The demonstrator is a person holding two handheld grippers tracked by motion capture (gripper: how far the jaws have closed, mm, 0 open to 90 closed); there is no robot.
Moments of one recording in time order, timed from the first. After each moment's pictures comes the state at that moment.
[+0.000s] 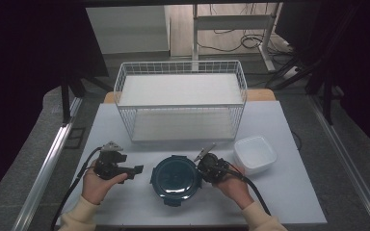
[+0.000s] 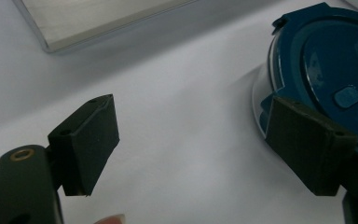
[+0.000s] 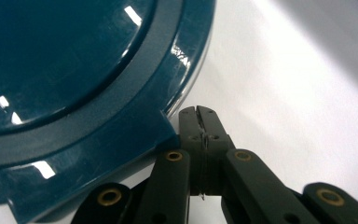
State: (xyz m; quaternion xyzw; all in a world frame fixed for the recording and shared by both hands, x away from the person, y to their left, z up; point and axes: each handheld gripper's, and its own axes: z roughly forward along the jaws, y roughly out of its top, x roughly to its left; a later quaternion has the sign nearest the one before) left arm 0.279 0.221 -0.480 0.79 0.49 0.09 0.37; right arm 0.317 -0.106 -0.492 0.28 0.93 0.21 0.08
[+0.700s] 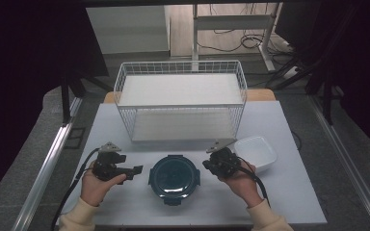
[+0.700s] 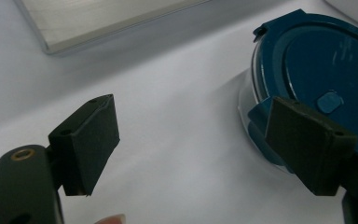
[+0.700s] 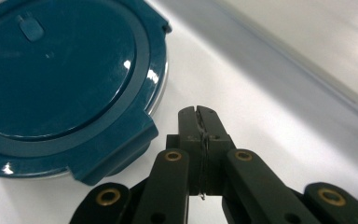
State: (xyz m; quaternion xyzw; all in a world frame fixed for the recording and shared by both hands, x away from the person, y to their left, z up) left arm 0.274 0.223 -0.477 0.78 0.48 0.09 0.38; right arm 0.311 -0.139 -0.456 0.30 0.89 0.32 0.11
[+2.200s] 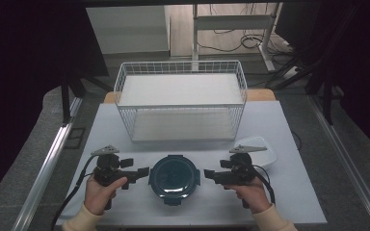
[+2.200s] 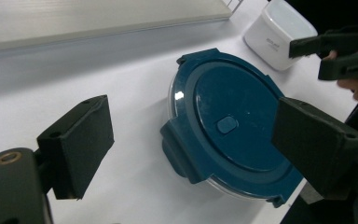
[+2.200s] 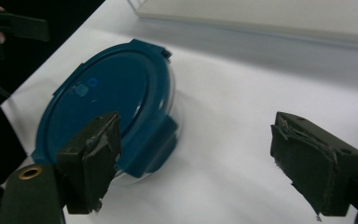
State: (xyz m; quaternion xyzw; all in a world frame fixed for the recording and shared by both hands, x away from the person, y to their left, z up) left arm 0.254 0.210 -0.462 0.73 0.50 0.01 0.47; right arm 0.293 -0.177 -0.466 0.44 0.79 0.44 0.00
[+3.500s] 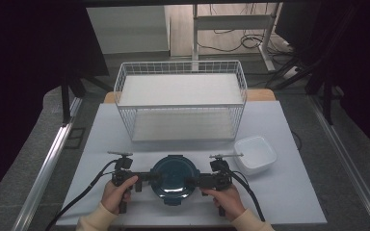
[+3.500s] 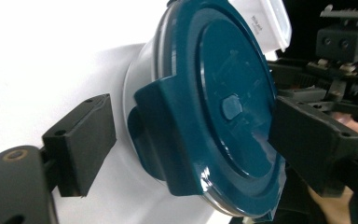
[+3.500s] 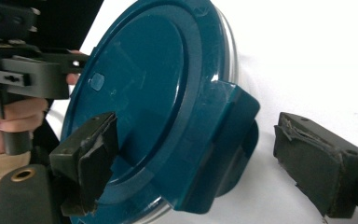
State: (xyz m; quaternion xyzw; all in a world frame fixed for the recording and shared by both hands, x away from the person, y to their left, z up) left arm 0.280 0.194 -0.524 0.66 0.55 -0.20 0.47; right arm 0.293 -0.128 -0.511 0.50 0.74 0.42 -0.13
